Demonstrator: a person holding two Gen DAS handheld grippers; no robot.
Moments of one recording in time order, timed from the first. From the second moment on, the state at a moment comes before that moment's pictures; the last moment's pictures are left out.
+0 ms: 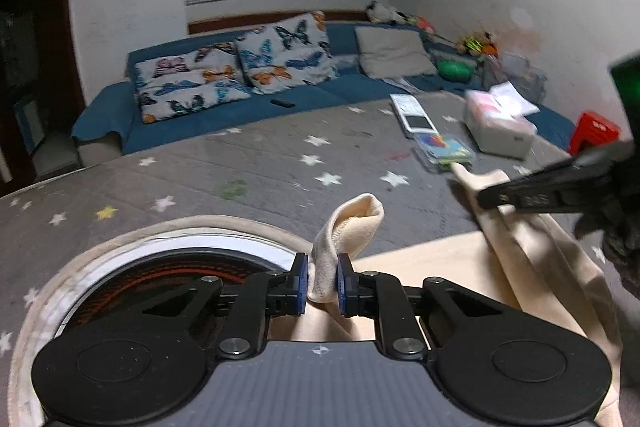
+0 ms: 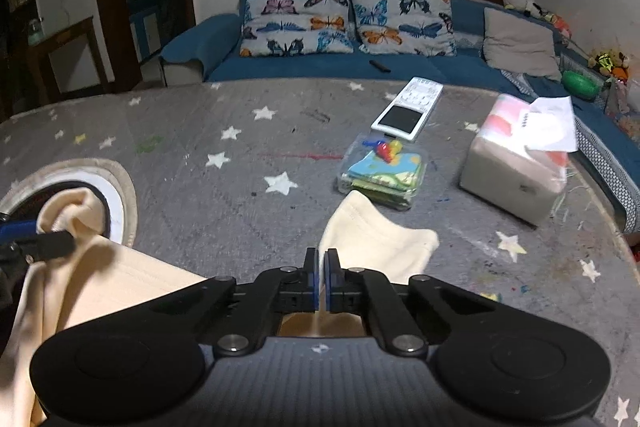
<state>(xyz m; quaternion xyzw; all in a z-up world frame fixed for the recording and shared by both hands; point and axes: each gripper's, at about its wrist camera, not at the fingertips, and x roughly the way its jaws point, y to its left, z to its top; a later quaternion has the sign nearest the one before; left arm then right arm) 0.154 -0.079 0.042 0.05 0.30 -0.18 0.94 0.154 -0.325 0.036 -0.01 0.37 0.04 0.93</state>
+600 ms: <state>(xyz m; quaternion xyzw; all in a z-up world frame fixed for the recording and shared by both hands) 0.049 0.055 0.105 -0.04 0.23 -0.04 0.97 0.027 -0.395 0.119 0.07 0.24 0.01 0.97</state>
